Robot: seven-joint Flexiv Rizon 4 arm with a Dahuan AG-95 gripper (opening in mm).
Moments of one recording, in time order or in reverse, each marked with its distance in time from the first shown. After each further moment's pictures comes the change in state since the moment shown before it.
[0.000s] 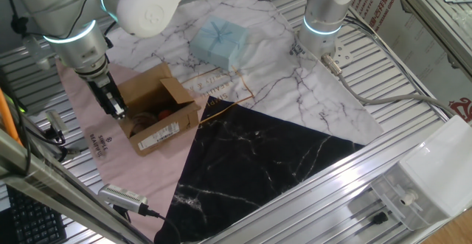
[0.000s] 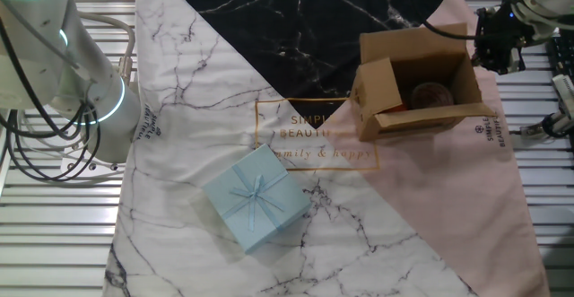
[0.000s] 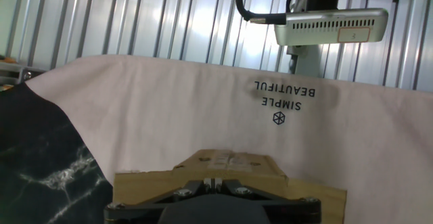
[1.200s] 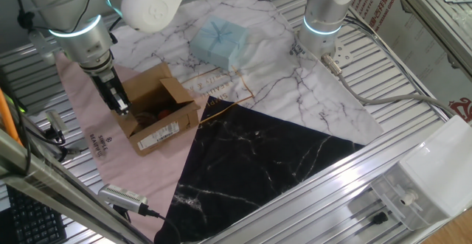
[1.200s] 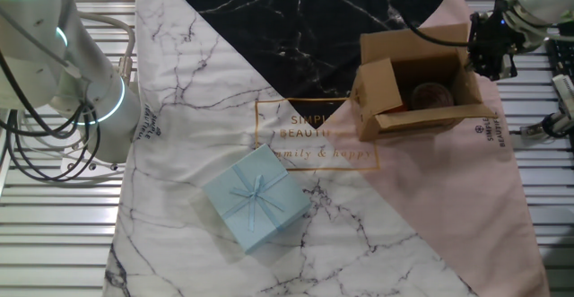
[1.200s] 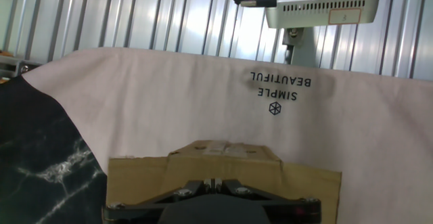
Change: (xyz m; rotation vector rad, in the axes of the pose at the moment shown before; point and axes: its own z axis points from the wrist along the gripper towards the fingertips) arm 0.012 -0.005 0.001 -0.008 -0.003 0.011
